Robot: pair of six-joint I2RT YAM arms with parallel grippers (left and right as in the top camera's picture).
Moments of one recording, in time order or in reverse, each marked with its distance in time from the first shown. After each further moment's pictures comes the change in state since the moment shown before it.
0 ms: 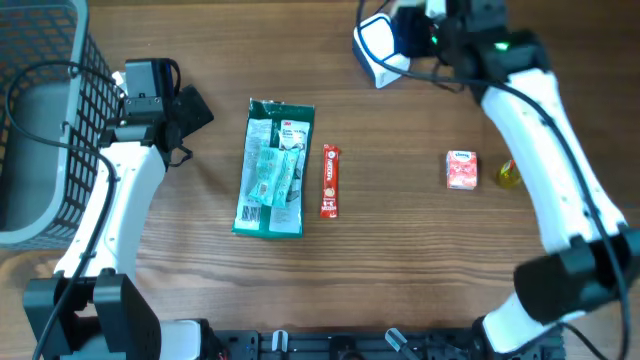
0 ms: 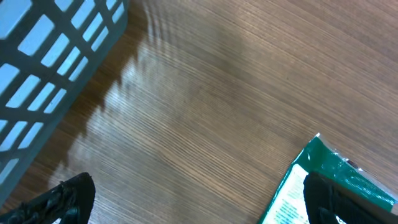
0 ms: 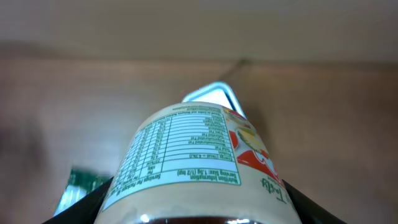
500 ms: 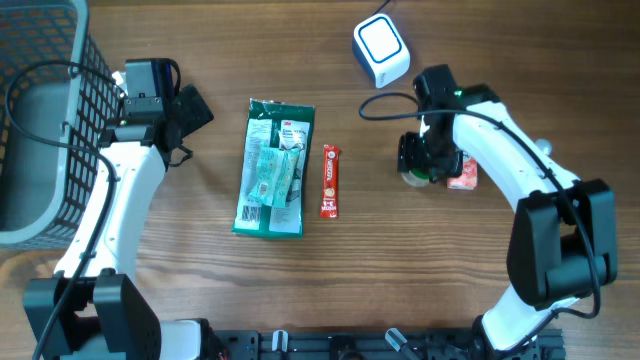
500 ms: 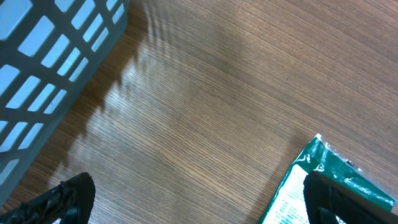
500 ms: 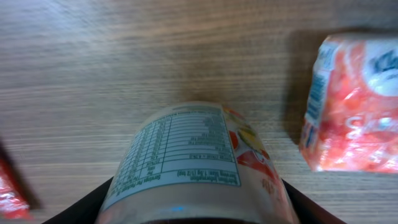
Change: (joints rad) left arm 0.000 0.000 0.000 0.002 0.000 0.000; right arm -0.002 0.068 -0.504 -0.225 -0.006 0.178
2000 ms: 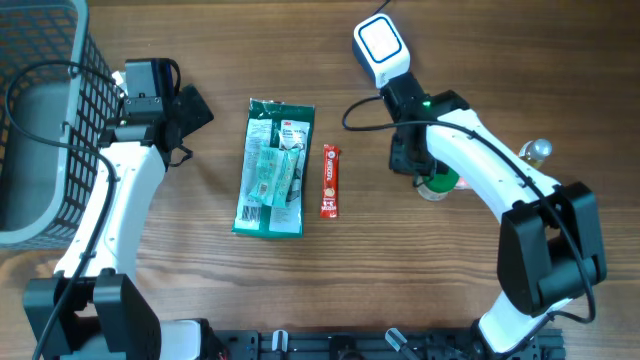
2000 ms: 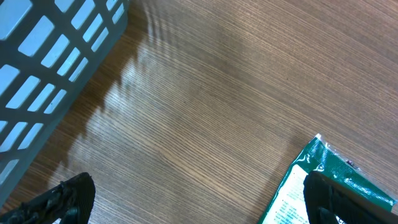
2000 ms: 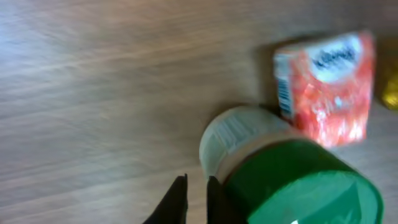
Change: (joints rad) left arm 0.000 0.000 0.000 0.000 0.000 0.000; right arm 0.123 -0.003 0.036 -0.046 0.247 0.187
